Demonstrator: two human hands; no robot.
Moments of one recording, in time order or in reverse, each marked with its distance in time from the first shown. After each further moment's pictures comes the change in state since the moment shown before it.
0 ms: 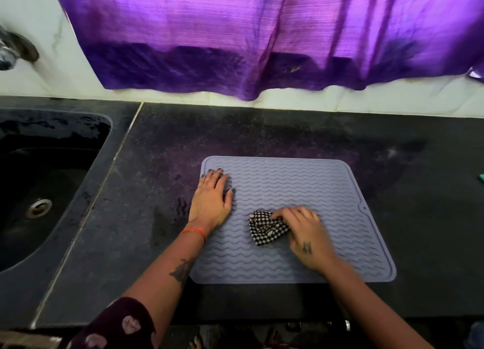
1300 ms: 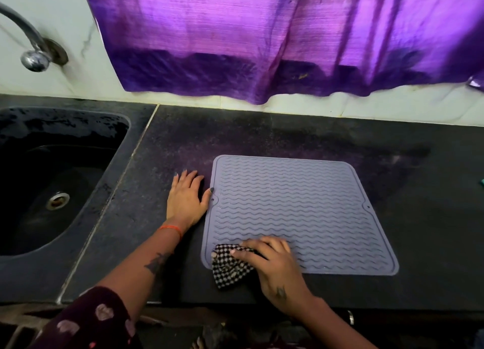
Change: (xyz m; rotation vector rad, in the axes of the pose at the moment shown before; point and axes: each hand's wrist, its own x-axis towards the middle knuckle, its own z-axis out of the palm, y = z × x) left_hand -0.029 -0.061 -0.030 0.146 0.079 -0.108; right_hand -0.049 -0.085 0.023 0.184 -0.024 -0.212
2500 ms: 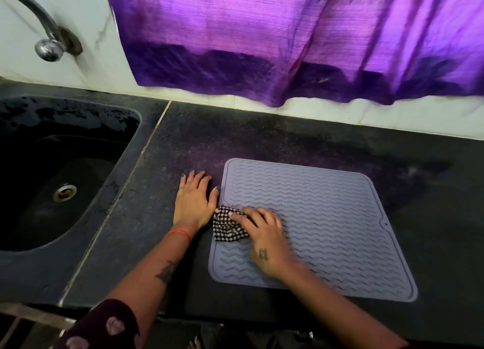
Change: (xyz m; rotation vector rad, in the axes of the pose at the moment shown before) left_hand 0.006 0.000 0.002 -0.112 0.032 -0.083; right_hand 0.085 0.011 0.008 -0.083 -0.162 0.136
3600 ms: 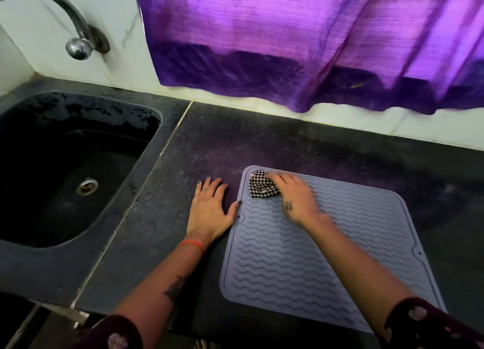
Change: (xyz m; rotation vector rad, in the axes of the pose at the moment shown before) left_hand 0.001 -0.001 0.000 0.054 0.009 -0.008; right_hand 0.108 0.061 -0.028 -0.179 -0.012 0.051
